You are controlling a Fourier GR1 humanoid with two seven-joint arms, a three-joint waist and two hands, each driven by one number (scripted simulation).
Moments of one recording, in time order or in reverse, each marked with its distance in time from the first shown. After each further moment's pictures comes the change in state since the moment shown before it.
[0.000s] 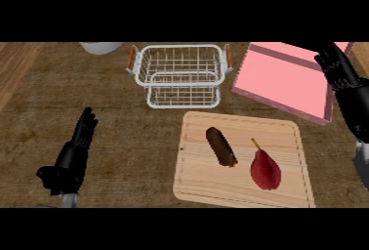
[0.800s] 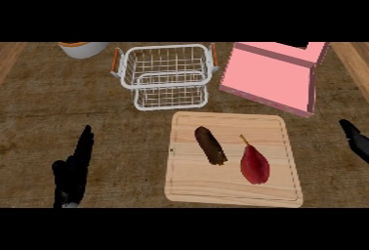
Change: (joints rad) left arm 0.061 -0.031 0.010 0.095 -0.010 0.045 0.113; right arm 0.365 0.241 -0.279 -0.225 0.115 -0.569 0.110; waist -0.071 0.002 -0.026
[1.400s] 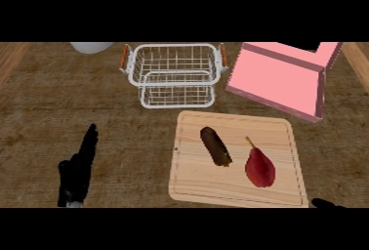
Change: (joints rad) left arm -0.011 -0.009 -0.016 -0.004 -0.031 -0.010 -0.003; right arm 0.335 -0.219 0.245 -0.355 0.242 0.223 0.492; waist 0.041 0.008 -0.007
